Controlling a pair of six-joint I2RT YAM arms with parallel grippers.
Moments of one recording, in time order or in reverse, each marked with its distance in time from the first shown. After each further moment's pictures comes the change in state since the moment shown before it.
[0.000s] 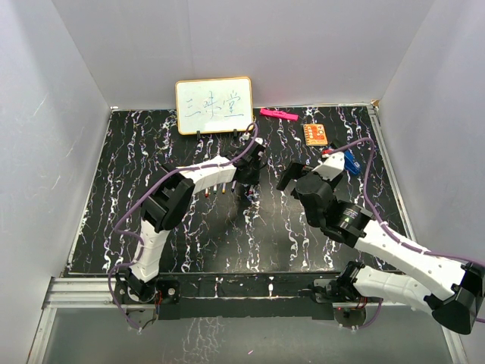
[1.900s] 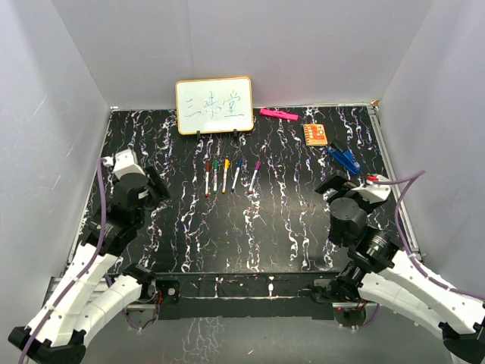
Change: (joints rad) left arm 0.279 -1.422 -0.696 -0.270 -0.301 -0.098; right arm -0.032 -0.386 -0.225 0.066 0.391 -0.139
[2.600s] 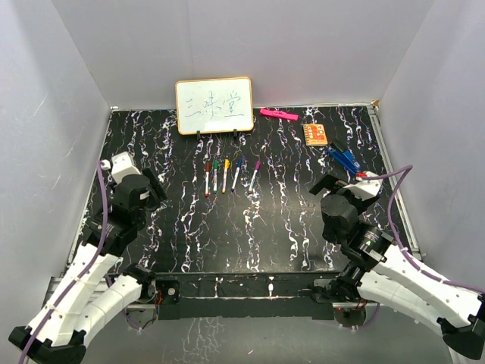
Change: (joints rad) left arm 0.000 -0.021 -0.011 -0.049 -0.102 -0.029; right arm 0.000 0.093 0.000 -0.001 -0.026 0.008
